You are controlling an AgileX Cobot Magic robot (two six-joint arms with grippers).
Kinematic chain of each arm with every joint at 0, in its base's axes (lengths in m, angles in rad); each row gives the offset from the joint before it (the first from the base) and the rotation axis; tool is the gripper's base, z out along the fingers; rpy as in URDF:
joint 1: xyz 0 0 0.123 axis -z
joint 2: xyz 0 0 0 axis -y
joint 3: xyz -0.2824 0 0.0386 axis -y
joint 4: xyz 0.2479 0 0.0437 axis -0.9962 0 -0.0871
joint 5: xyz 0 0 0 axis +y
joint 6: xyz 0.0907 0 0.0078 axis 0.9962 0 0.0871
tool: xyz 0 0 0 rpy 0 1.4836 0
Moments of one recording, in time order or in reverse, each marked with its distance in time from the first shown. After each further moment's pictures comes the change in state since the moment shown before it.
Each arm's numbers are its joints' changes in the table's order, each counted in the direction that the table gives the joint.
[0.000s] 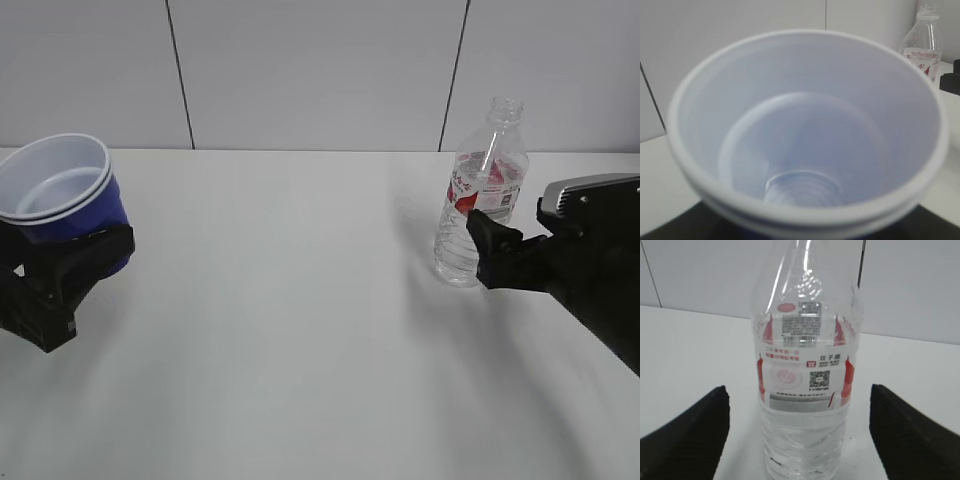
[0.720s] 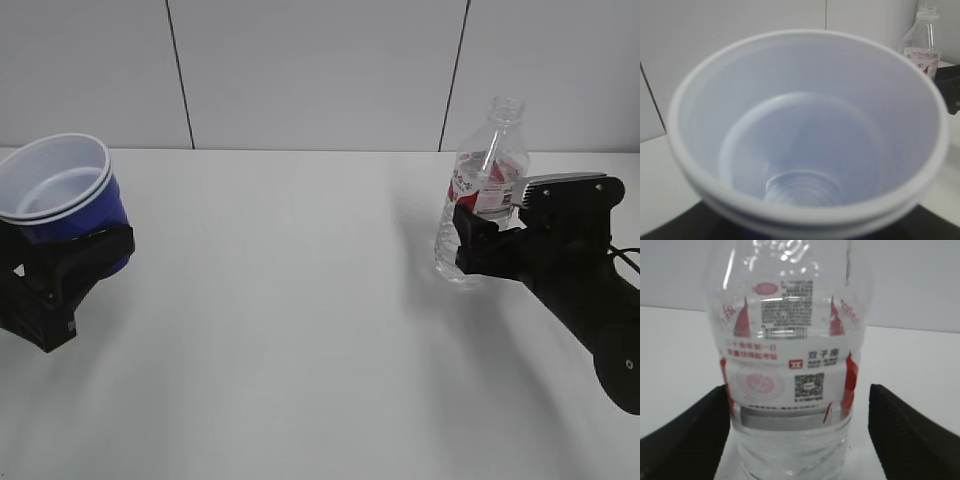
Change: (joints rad) left arm 0.000 0.000 0.000 0.000 0.000 0.000; right arm -0.002 -0.157 0.140 -0.058 0.000 0.002
